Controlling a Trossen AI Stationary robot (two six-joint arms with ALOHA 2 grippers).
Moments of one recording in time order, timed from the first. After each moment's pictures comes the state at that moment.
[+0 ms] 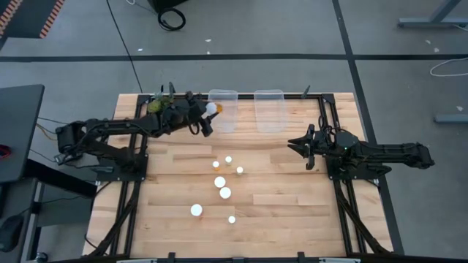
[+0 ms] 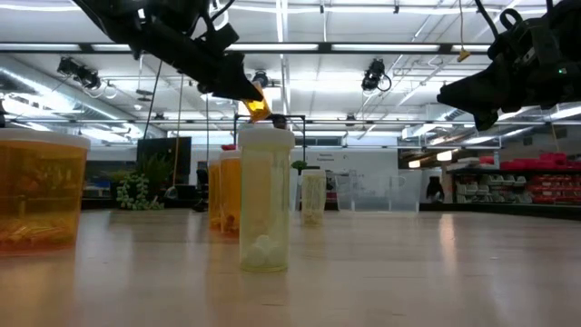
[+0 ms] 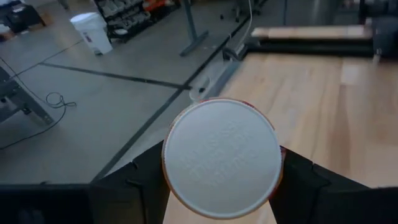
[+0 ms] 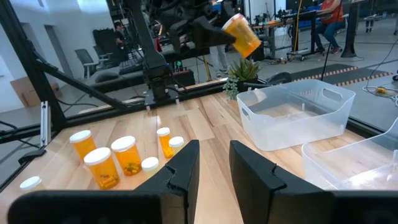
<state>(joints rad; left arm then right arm) 0.37 1.28 0.74 0.24 -0.25 0.15 -0.10 0.18 0.02 0.15 0.09 0.17</state>
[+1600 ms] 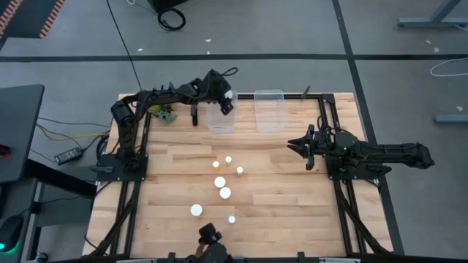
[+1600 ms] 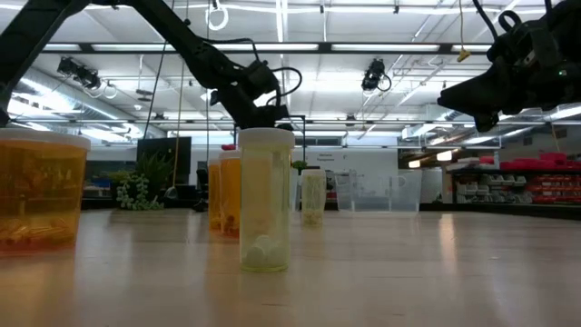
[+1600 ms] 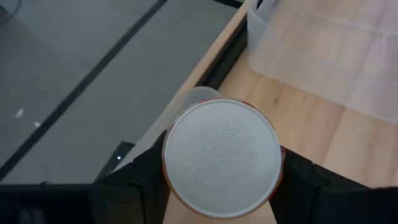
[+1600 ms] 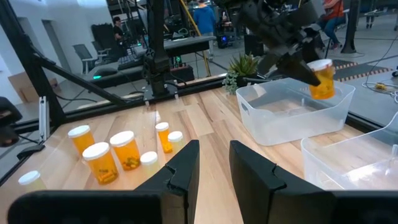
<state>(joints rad) 0.63 1.94 1.34 -0.13 -0.04 0.12 -0.10 0.18 0.02 0.13 0.09 0.17</state>
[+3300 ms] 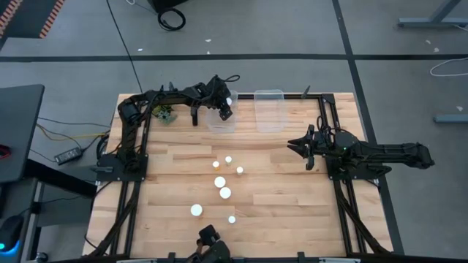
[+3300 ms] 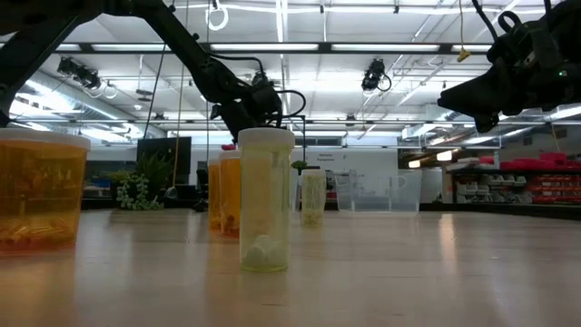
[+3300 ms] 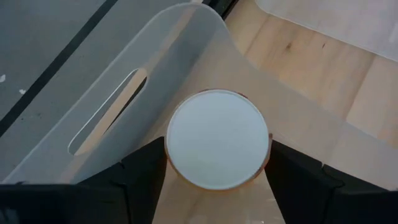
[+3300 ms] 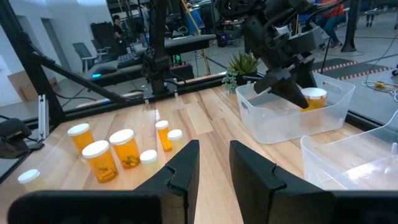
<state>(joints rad) 0.63 2.02 1.33 -0.19 -0.04 0.11 -0.10 0.18 0.02 0.12 0.09 0.17</state>
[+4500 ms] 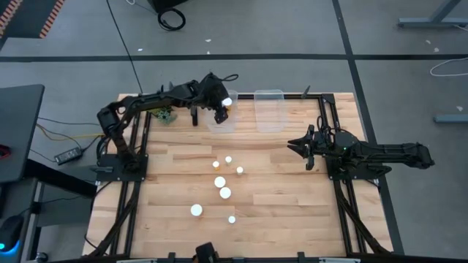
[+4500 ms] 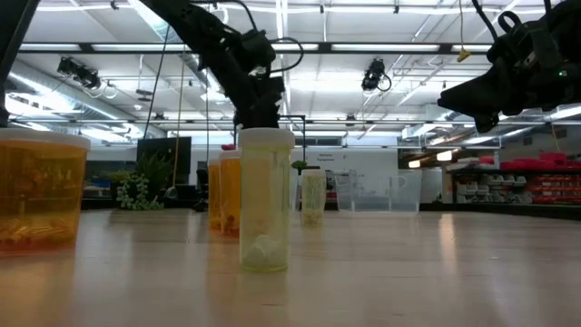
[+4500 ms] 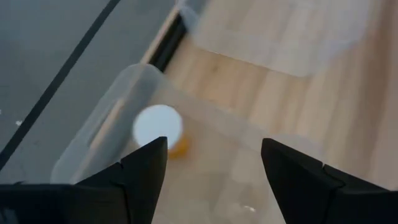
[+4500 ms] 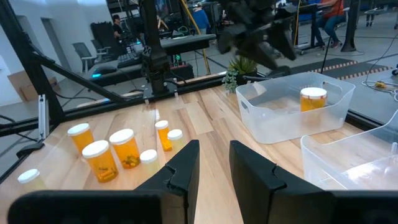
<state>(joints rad) 0.53 1.76 1.33 -0.41 -0.01 0.15 -0.10 0.18 0.02 0.12 0.09 0.17</state>
